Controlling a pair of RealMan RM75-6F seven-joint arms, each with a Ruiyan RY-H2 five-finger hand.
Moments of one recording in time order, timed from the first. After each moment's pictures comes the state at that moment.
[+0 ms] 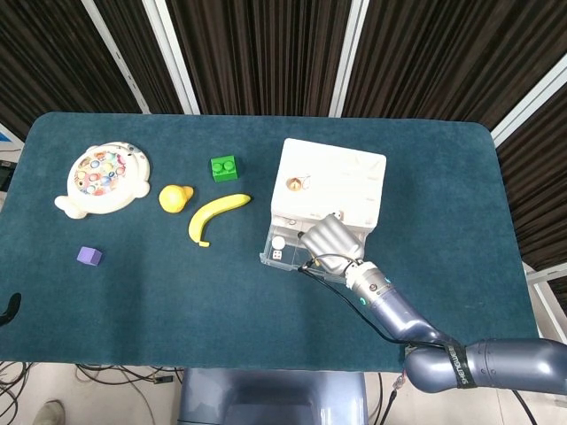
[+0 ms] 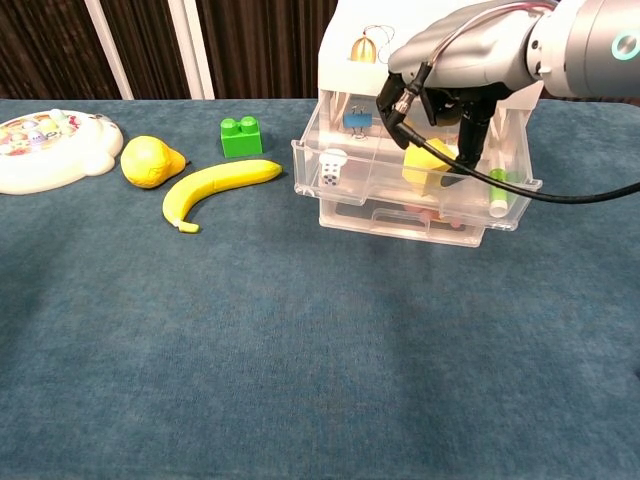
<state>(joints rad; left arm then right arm) -0.02 -0.95 -0.10 -1.87 1.33 1.52 0.02 1.10 -1.22 0.09 -1.92 -0.78 0.98 -0.85</state>
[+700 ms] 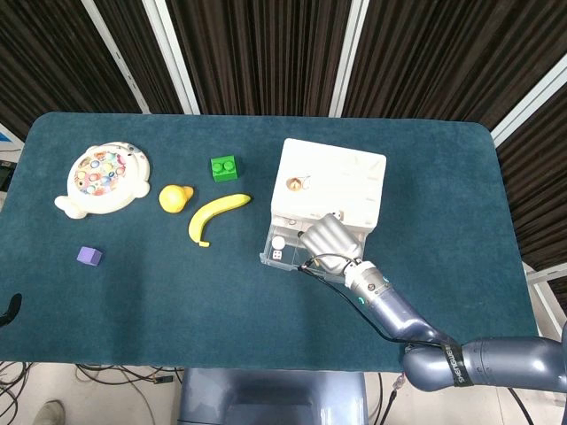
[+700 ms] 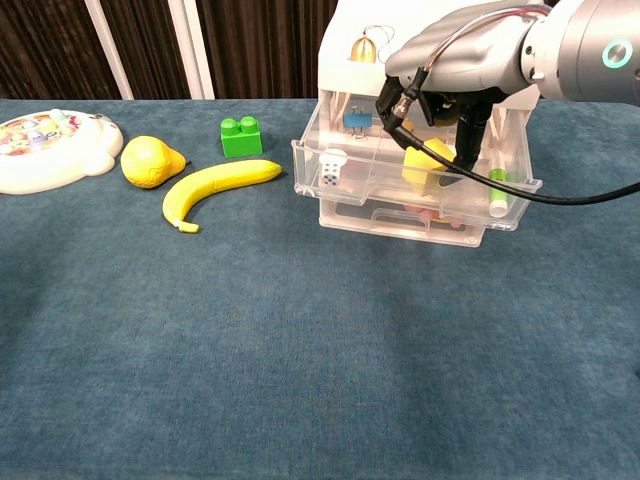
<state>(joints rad) -0.02 -0.95 -0.09 -1.87 1.33 1.51 0.03 1.11 -1.24 0.07 -1.90 -0.79 1.00 -0.87</state>
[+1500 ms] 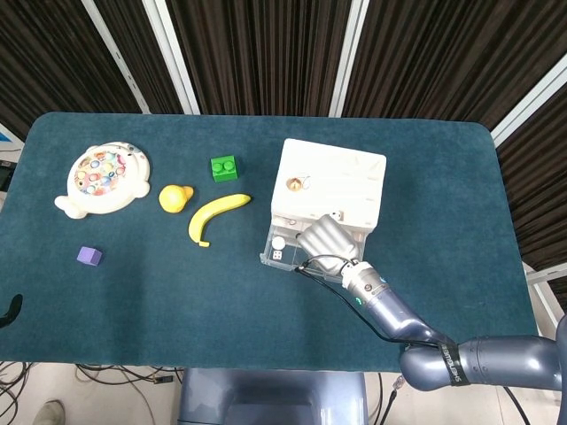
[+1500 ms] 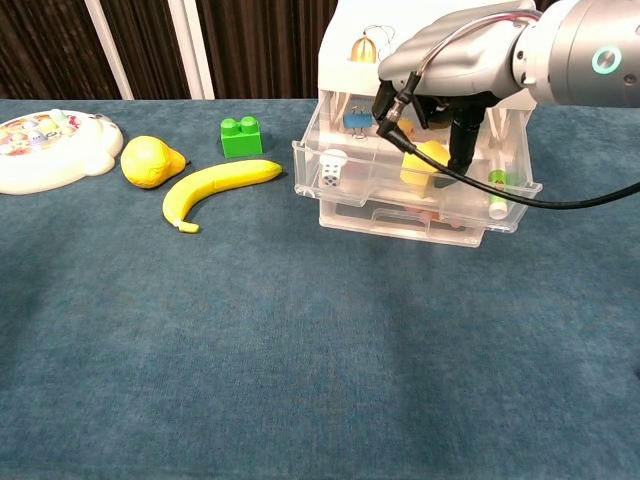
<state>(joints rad) -0.02 -0.94 -0.09 -1.88 1.33 1.51 0.02 1.12 -1.25 0.07 -1.89 -0.79 1.00 -0.88</state>
